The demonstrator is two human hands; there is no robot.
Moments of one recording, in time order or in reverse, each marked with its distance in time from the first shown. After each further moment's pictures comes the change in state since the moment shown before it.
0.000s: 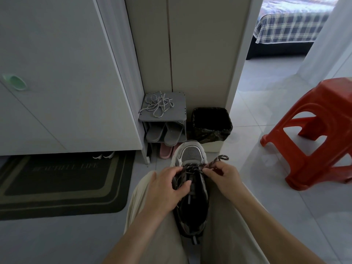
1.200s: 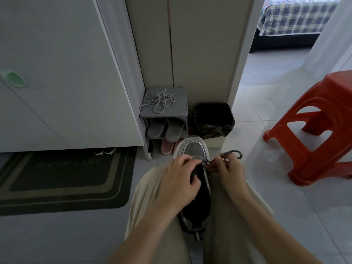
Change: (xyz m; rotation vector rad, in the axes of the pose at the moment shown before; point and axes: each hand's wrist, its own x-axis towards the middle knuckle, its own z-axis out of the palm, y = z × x) left_hand 0.006 0.034 0.003 0.138 -0.009 0.160; right_hand 0.002 -0.001 0.007 0.170 0.223 0.060
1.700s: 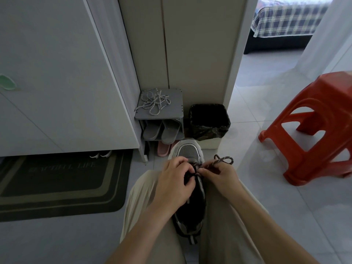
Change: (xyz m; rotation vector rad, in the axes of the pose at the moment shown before) left_hand 0.008 -0.010 0.013 -0.044 0.036 -0.016; right_hand 0.001 -0.001 -0.006 -0.071 -0.229 -0.036
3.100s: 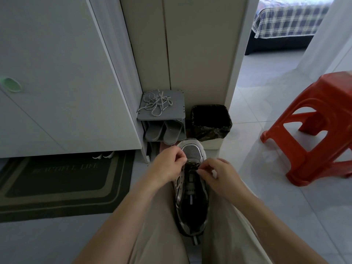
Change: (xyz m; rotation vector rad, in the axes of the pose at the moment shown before) left_hand 0.044 -0.007 -0.040 -0.139 -0.192 -0.177; right_hand -0.009 -0.022 -0.007 -0.491 -0.083 -0.321
